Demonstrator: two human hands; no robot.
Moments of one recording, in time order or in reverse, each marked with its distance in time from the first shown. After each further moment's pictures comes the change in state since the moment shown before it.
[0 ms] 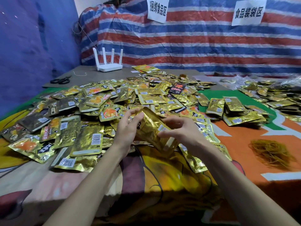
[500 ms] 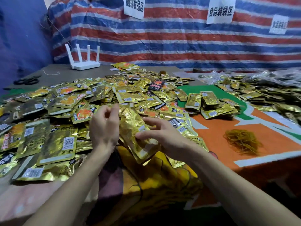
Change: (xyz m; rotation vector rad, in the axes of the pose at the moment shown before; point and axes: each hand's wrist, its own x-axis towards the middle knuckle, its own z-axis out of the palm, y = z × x) left_hand -0.006 0.012 0.023 0.488 0.366 0.281; right_hand -0.020 -0.002 0.003 0.259 -0.204 0.105
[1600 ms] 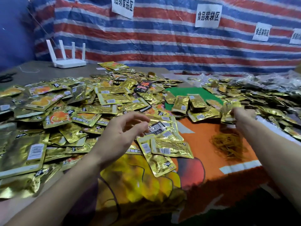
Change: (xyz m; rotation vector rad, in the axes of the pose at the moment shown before) left_hand -0.034 0.042 0.029 -0.272 -0.773 0.048; right_hand -0.034 -0.029 -0.307 -0.064 1.428 0.223
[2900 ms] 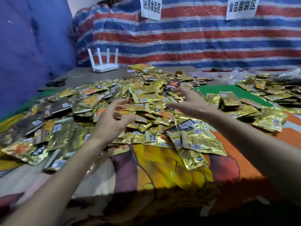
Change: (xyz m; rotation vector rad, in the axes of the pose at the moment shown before) left_hand -0.016 -0.018 -0.098 0.323 0.346 -0.110; right_hand -0.226 -0.019 0.111 -0.549 -0.942 -0.863
